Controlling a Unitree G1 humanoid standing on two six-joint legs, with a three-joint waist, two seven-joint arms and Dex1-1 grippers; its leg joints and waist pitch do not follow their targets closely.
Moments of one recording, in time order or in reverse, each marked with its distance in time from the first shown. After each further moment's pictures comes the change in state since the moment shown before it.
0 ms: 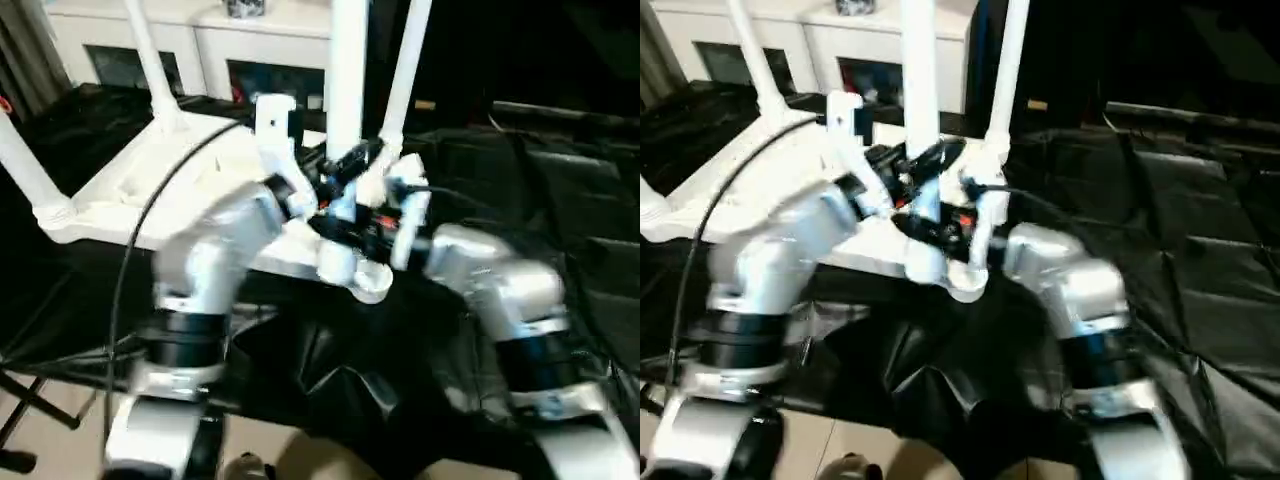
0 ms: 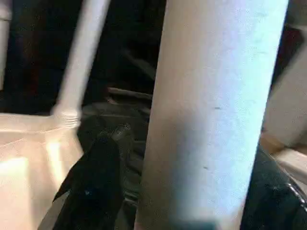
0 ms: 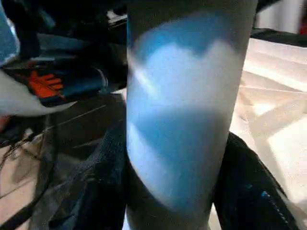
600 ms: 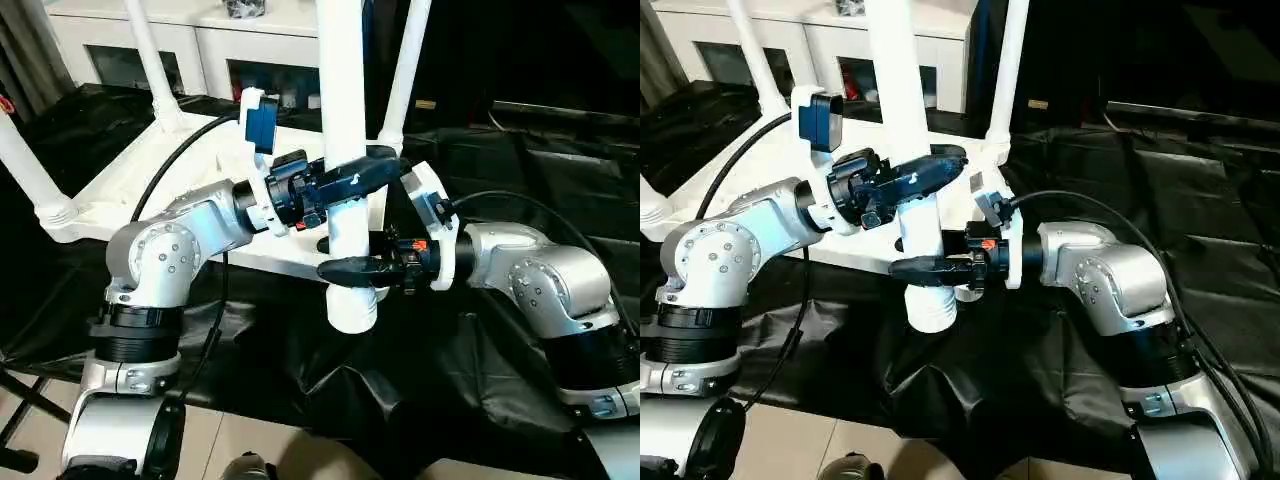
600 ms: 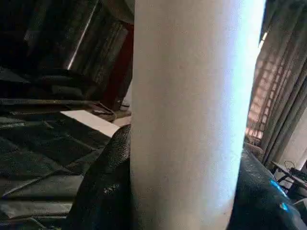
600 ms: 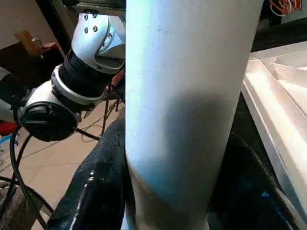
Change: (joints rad) left arm 0.006 0.183 0.011 -0.043 -0.331 0.170 -0.624; right arm -0.005 -0.237 0.075 -0.122 0.162 0.123 0.504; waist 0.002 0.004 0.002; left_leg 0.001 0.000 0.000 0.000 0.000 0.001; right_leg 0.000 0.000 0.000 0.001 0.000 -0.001
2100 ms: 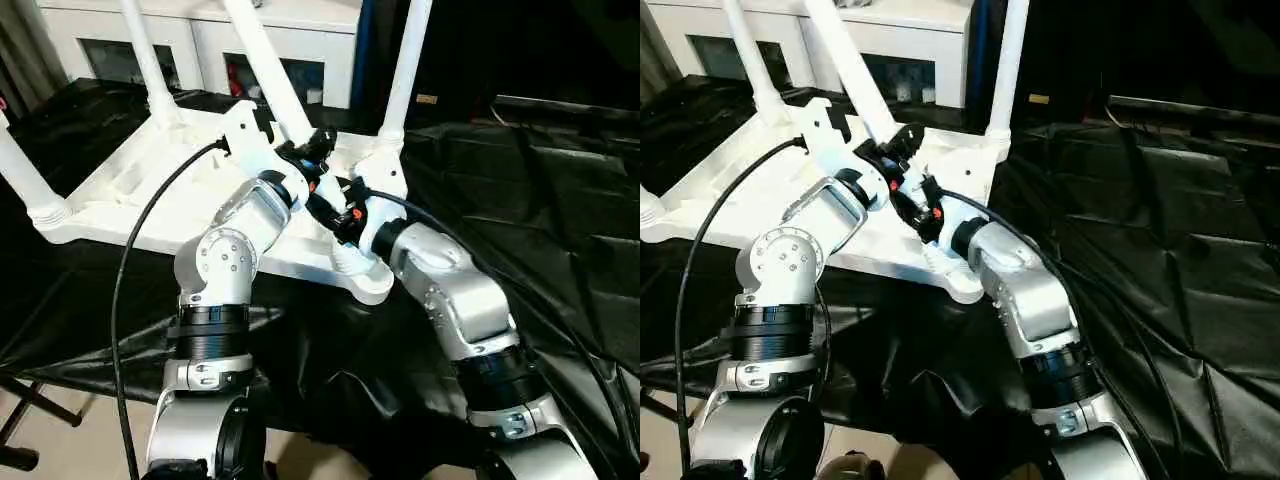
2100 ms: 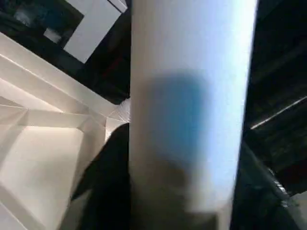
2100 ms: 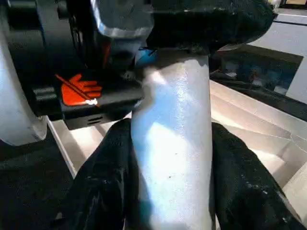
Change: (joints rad) left arm -0.051 -0.338 0.208 0.135 0.238 -0.182 0.940; right arm 0.039 0.375 0.003 0.076 -0.446 -0.327 -0.786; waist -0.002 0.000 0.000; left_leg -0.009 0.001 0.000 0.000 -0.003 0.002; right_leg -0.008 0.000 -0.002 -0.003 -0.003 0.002
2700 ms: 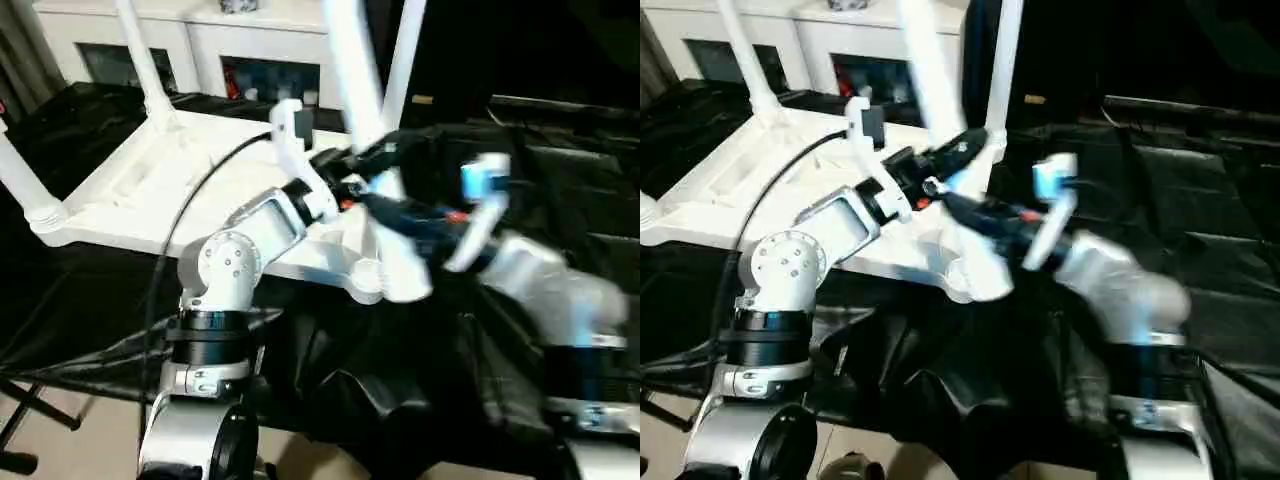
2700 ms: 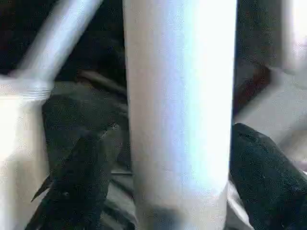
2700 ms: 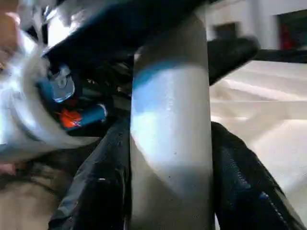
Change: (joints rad) left arm 0.023 0.014 -0.069 -0.003 -0.019 0.086 -0.230; right arm 0.008 -0.163 -0.203 0.003 0.315 0.216 0.341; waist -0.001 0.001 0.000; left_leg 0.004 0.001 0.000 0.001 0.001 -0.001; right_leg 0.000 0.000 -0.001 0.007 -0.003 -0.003
